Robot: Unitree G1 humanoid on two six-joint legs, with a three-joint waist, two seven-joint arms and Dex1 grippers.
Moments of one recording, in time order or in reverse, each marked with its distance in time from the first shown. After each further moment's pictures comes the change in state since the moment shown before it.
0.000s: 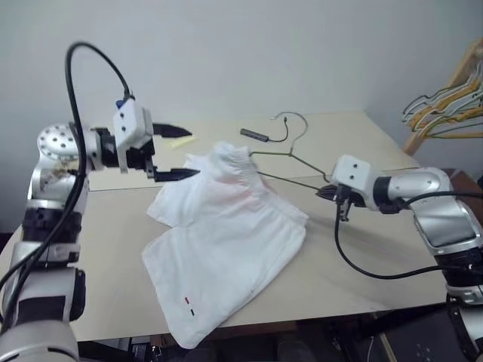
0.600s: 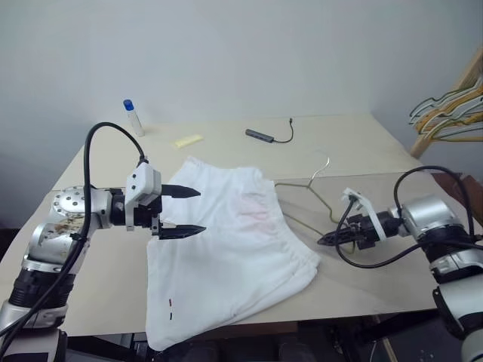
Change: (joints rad) left arm 0.524 0.060 0.071 -0.531 -0.204 0.359 0.130; right arm -0.183 0.036 0.139 0.745 0.249 0.452 0.442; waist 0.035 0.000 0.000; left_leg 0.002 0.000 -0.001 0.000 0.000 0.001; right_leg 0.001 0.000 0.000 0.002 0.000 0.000
